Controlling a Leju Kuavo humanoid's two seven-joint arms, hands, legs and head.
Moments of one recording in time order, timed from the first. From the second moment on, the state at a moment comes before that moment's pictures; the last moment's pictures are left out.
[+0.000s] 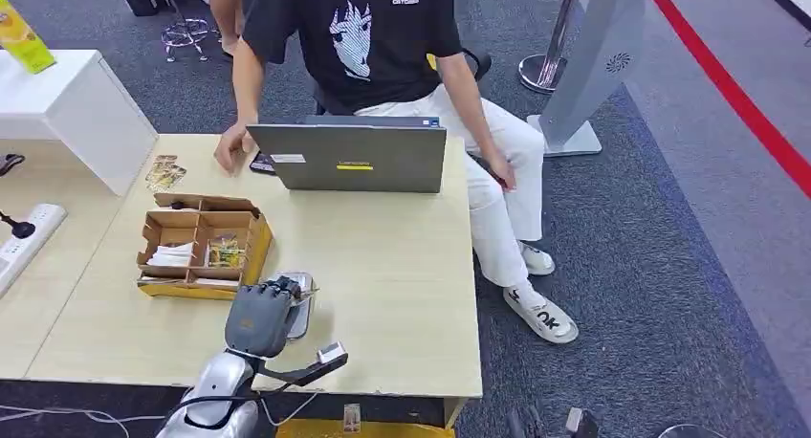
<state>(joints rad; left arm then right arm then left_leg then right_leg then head) -0.16 0.02 -0.31 -0.96 -1.45 0.57 -0.16 -0.21 0.22 -0.95 -0.24 0.35 0.18 -0.55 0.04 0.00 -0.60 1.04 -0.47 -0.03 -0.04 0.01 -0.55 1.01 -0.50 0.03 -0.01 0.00</state>
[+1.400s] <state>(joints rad) -0.22 0.04 -0.33 -0.90 -1.46 0.66 -0.06 -0.21 0.22 -0.90 -0.24 0.31 0.16 -0.55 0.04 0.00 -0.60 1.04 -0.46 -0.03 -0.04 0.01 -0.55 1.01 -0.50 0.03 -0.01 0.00</state>
